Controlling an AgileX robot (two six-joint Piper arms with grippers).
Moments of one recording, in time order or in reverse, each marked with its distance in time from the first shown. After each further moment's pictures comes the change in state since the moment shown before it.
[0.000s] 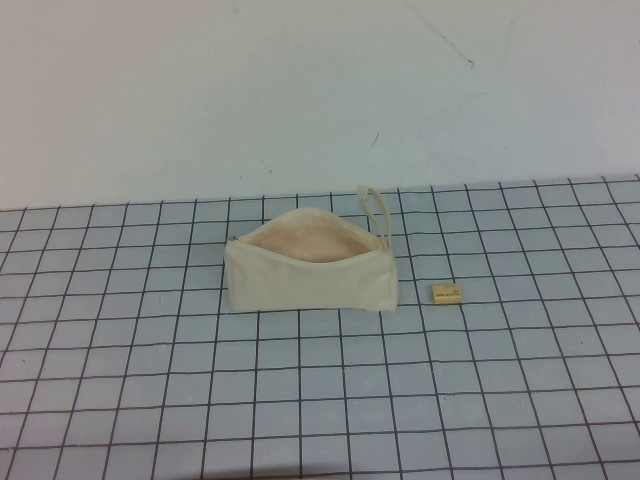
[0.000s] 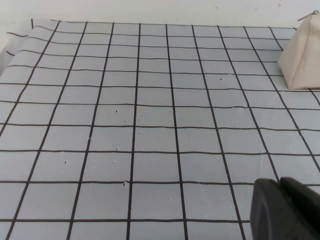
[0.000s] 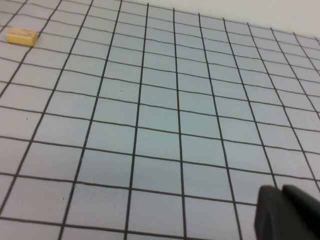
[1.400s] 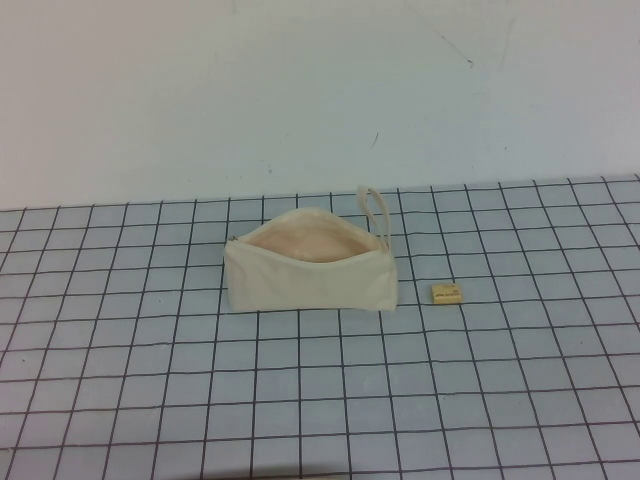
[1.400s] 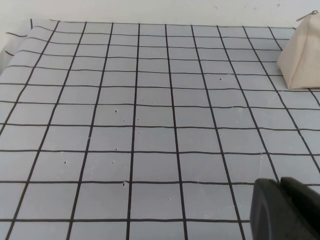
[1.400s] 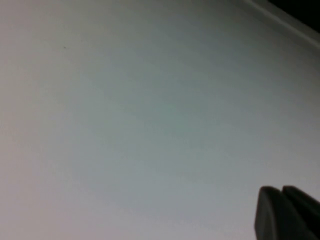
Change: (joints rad) right arm 0.000 0.070 -0.425 0.248 -0.937 -0.512; left arm 0.000 0.000 0.000 0.000 0.000 0.000
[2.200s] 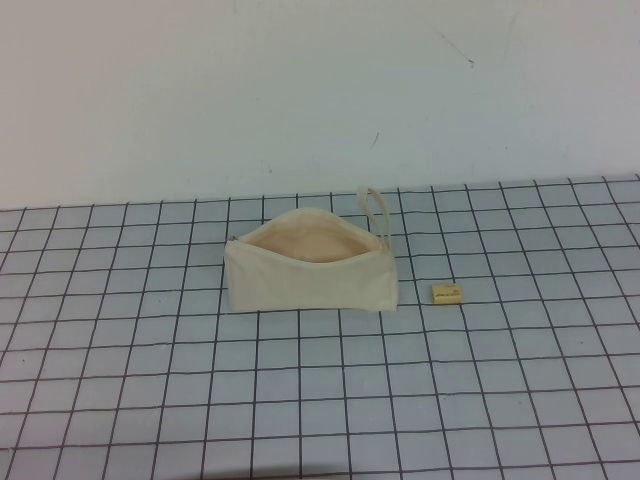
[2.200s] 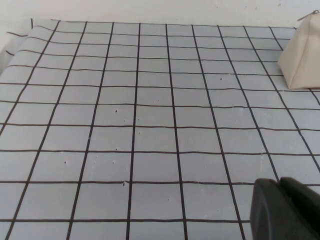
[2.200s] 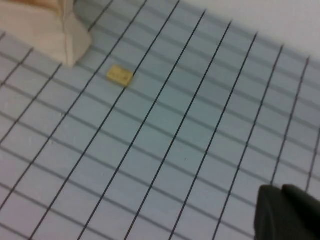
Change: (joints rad) right arm 0.000 0.984 -0.656 0.170 1.363 -0.046; left arm 0.000 0.000 0.000 0.000 0.000 0.000
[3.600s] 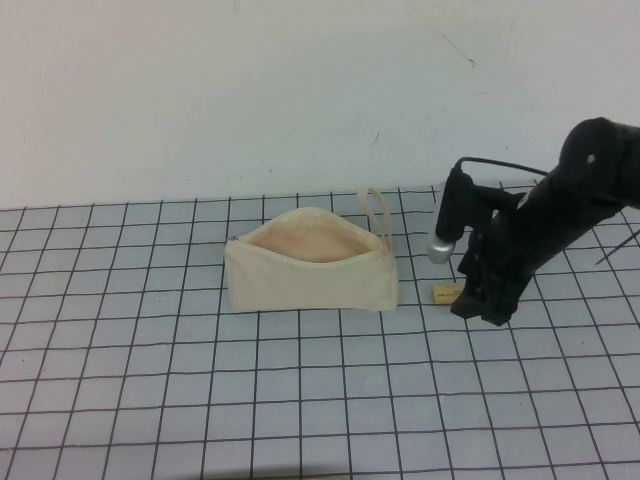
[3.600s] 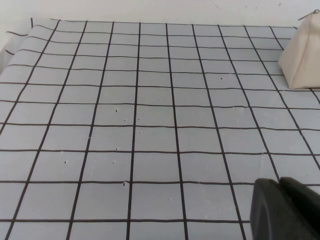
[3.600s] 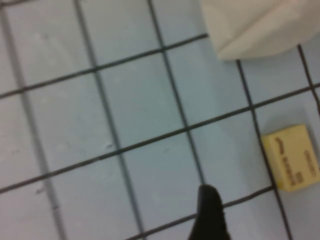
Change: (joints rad) right arm 0.268 0.978 -0.435 0.129 -0.076 -0.636; left arm 0.000 0.000 0.000 0.000 0.000 0.000
